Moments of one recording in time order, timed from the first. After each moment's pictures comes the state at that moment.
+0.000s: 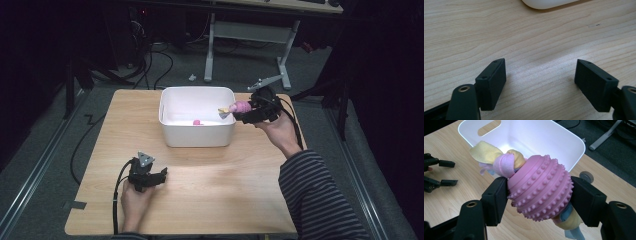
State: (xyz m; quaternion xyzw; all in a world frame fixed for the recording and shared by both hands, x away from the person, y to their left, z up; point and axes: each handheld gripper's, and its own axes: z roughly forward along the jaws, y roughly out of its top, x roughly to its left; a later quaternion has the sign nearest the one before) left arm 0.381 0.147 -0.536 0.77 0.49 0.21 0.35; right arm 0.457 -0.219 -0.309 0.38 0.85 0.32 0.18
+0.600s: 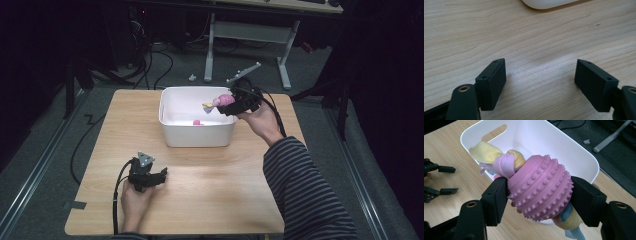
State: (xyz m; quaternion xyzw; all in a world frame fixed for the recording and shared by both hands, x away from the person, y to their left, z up) left arm 0.381 0.147 -0.536 0.77 0.49 0.21 0.35; right arm 0.486 -0.171 -0.304 0.36 0.87 0.30 0.17
